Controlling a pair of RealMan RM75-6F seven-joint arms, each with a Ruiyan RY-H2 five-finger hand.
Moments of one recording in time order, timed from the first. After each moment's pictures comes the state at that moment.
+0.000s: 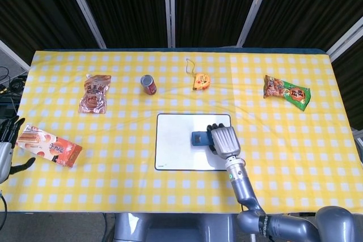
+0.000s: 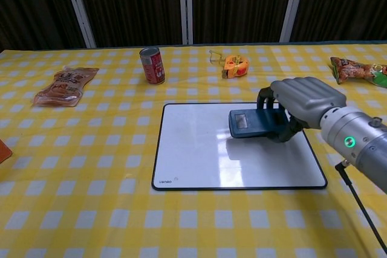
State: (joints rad) left arm -0.12 -1.10 -0.08 -1.63 1.39 1.43 0.09; right arm 0.61 -1.81 0.21 -1.38 -1.07 1.20 -0.65
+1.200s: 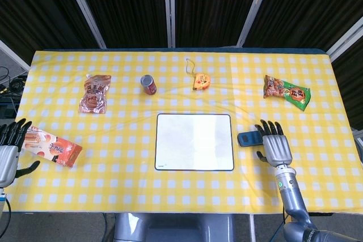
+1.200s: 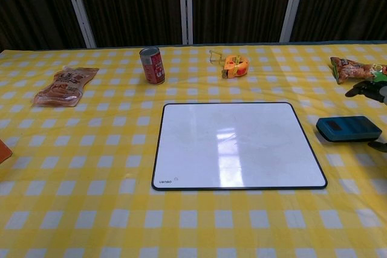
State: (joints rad) left arm -0.11 -1.10 -0.06 -1.67 1.43 1.45 0.15; right arm 0.41 -1.52 0.11 -1.40 -1.14 1.19 -0.40
